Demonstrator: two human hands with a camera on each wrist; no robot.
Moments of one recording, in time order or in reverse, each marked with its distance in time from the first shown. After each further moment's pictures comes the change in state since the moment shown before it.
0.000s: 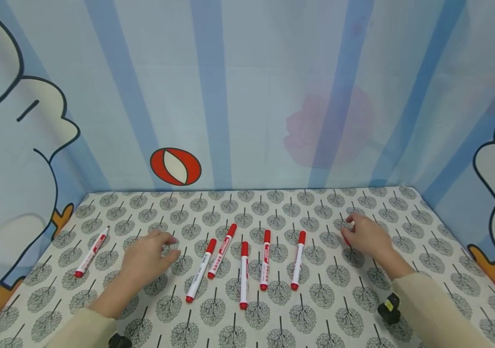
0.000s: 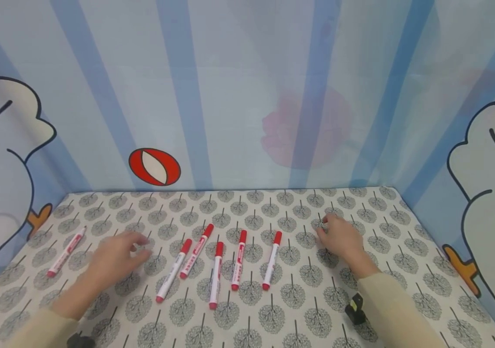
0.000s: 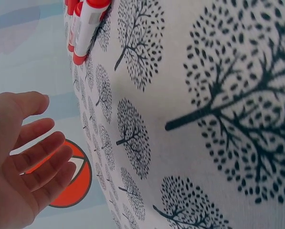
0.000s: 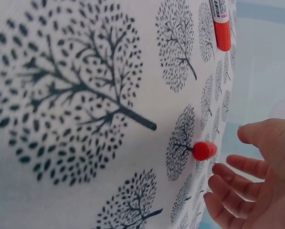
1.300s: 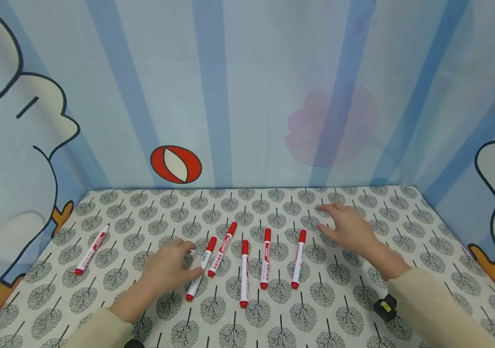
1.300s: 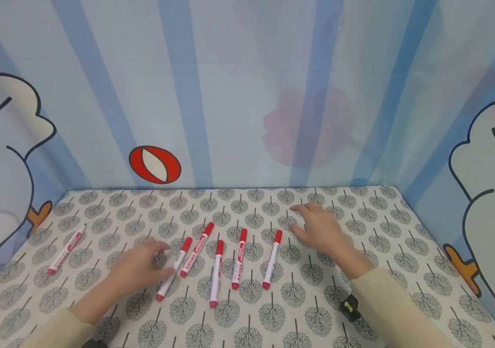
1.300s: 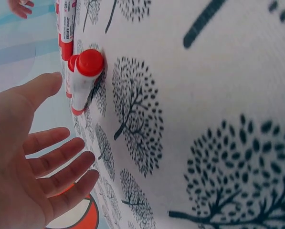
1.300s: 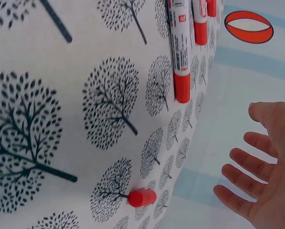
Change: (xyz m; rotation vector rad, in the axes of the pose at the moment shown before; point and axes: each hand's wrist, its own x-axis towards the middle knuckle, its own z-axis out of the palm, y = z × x) left_hand -0.004 0.034 0.021 0.036 -0.172 0.012; right_hand 0.000 -0.051 -0.008 -0.057 0.152 -0.334
